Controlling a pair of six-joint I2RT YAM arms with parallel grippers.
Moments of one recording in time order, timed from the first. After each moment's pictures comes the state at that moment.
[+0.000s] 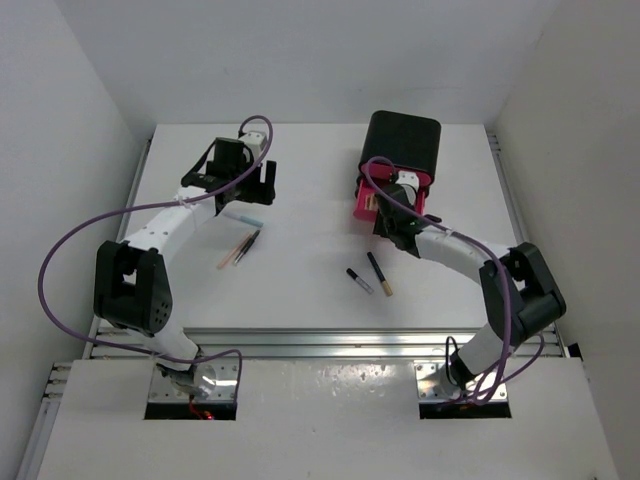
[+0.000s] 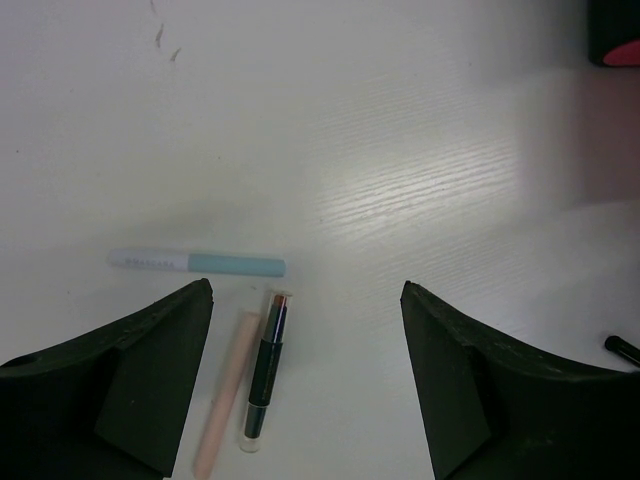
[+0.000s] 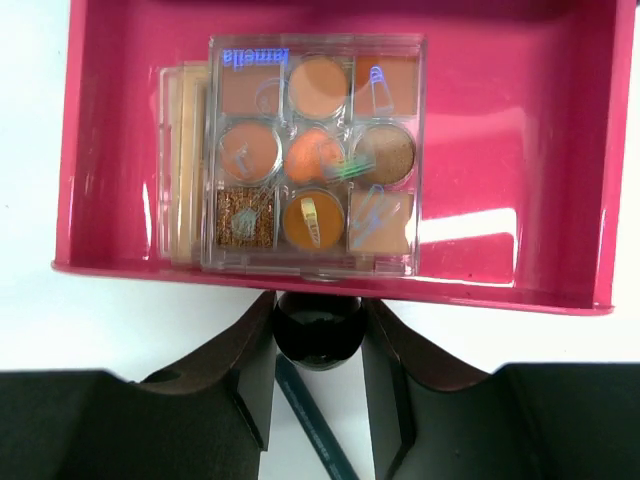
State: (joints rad) left arm -0.25 1.62 1.29 -0.35 0.07 -0.05; right arm 0.48 1.60 0.89 -0.10 0.42 0.50
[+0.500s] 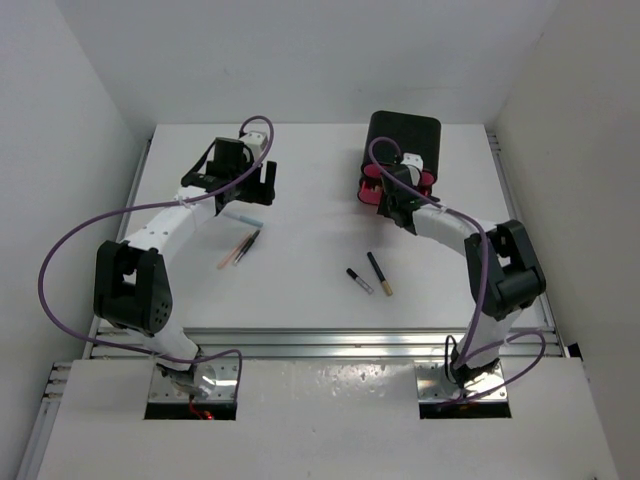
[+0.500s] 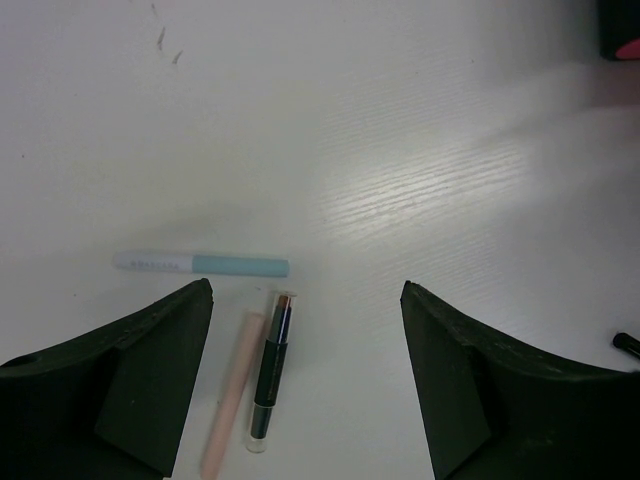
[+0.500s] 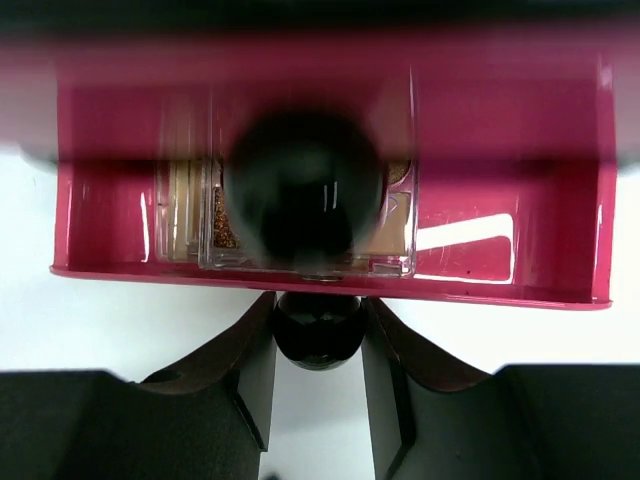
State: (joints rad) left arm -0.25 1.62 1.29 -0.35 0.07 -0.04; right arm 0.38 1.77 1.06 -0.06 0.40 0.44
